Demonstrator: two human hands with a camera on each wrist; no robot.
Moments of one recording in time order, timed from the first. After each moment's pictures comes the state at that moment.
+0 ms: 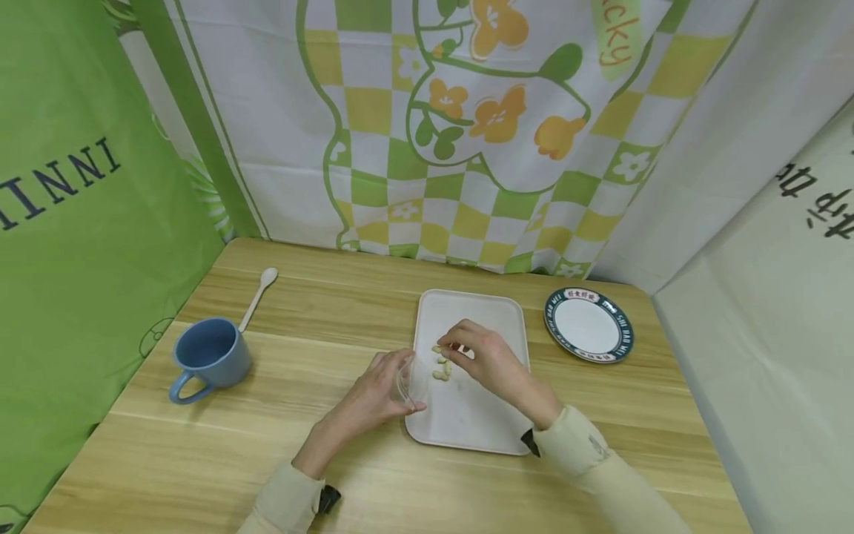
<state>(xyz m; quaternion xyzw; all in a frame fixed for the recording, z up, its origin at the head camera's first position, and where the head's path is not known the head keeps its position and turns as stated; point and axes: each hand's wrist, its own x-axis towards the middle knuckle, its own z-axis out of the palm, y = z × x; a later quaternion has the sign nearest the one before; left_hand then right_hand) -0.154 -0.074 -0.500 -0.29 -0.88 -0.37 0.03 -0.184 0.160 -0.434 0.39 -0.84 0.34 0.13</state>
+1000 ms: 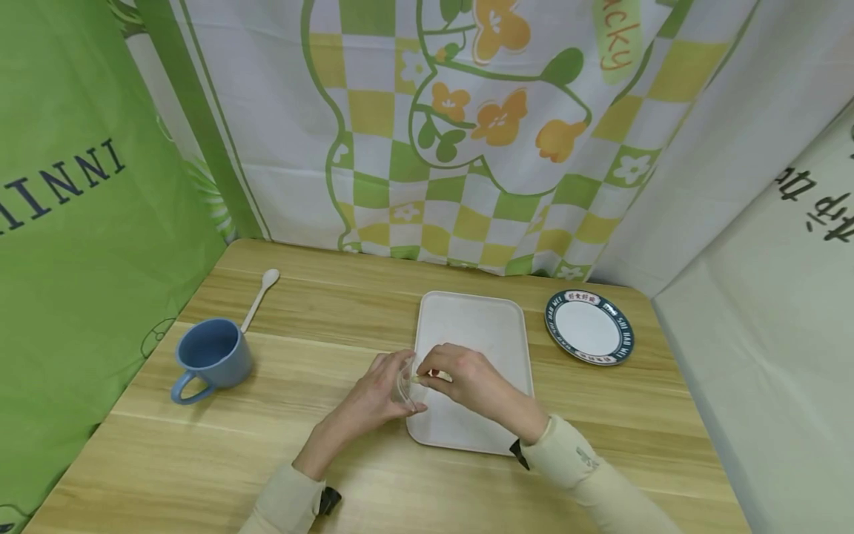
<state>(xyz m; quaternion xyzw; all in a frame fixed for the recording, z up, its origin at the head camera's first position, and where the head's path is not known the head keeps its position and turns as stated) -0.153 -0.077 -0.501 -0.31 -0.87 -0.38 0.04 -0.163 0.132 -0.430 0.45 -0.85 0.26 0.12</state>
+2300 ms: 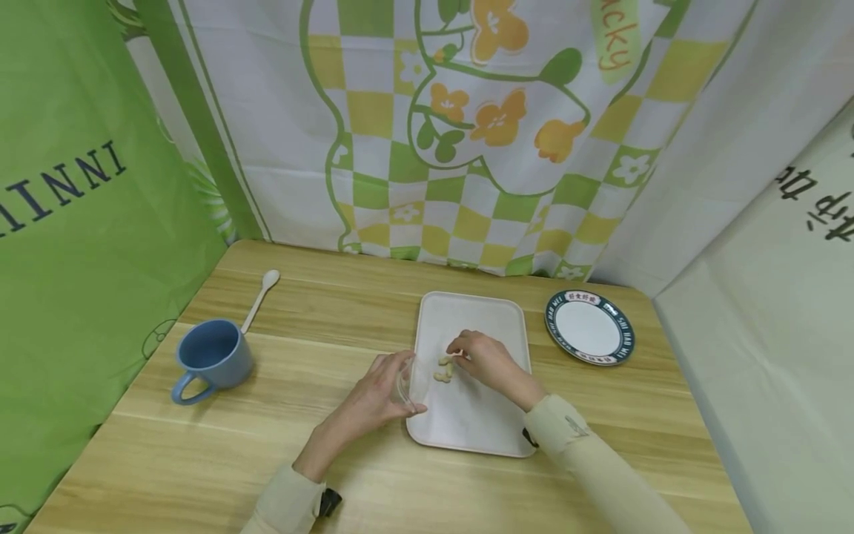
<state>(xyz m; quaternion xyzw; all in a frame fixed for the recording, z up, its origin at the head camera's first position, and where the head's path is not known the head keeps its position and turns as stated) -0.152 -0.074 -0.501 -0.30 -0.88 -0.37 0.04 -0.209 0.166 -0.477 0.29 -0.93 0.20 0.02</state>
